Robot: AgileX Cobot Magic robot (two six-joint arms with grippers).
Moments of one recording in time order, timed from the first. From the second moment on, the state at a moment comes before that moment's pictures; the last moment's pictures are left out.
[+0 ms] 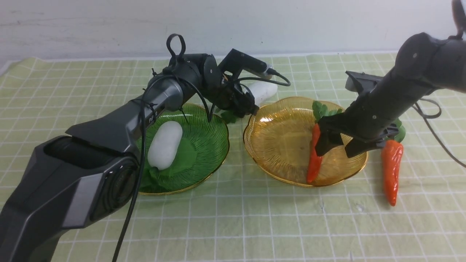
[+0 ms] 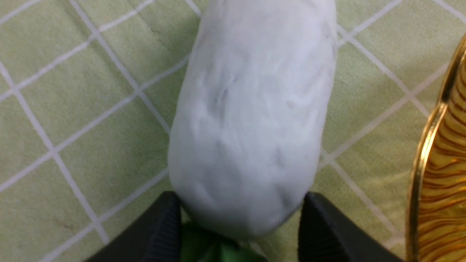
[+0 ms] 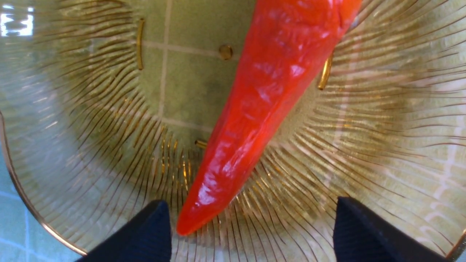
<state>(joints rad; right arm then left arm) 0.16 2.00 -1.50 0.42 1.01 -0.20 -0.37 2.58 -2.33 -0.21 0.68 0.39</state>
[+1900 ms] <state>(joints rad) -0.01 2.04 -1.56 0.12 1.18 0.01 -0.04 1.86 -1.86 -0.06 1.19 0.12</state>
